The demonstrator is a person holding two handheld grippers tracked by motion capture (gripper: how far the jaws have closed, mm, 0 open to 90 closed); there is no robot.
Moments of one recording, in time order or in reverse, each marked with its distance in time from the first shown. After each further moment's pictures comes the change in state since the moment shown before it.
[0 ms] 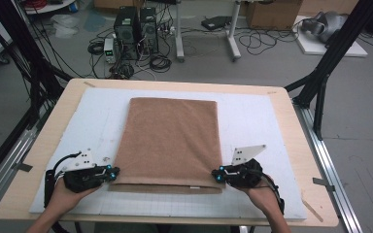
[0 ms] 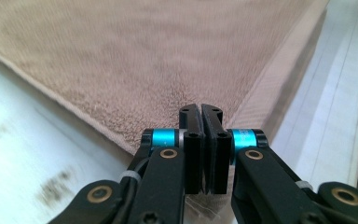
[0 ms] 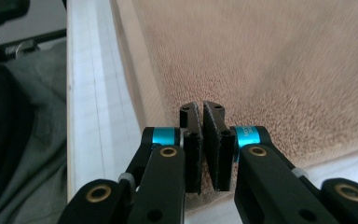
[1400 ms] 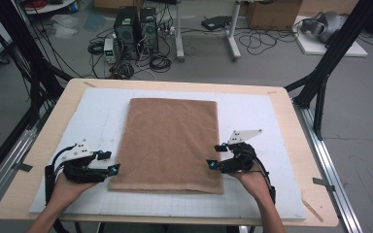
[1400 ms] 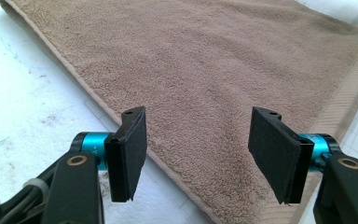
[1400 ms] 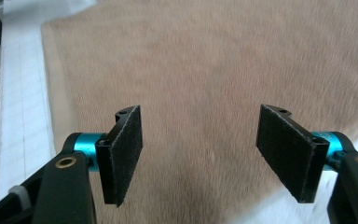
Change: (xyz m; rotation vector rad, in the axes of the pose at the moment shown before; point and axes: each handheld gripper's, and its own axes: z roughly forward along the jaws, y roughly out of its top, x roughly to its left) left arm 0.019 0.011 -0.002 -0.075 0.125 -0.107; right arm -0.039 0.020 0.015 -0.076 -0.119 0.146
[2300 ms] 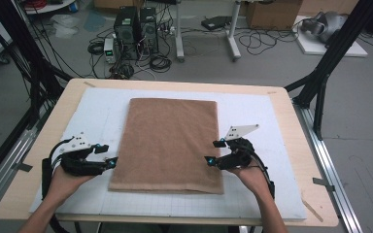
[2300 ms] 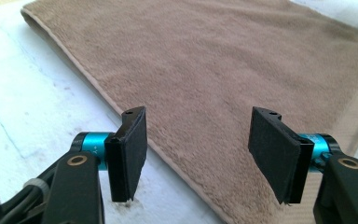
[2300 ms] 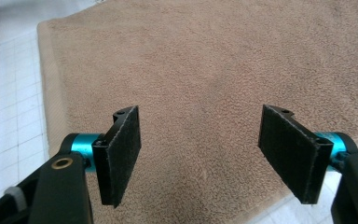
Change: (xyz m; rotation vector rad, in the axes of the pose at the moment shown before) left arm 0.012 0.018 -0.003 0.008 0.030 0.012; right arm -0.002 0.013 0.001 0.023 -0.012 -0.042
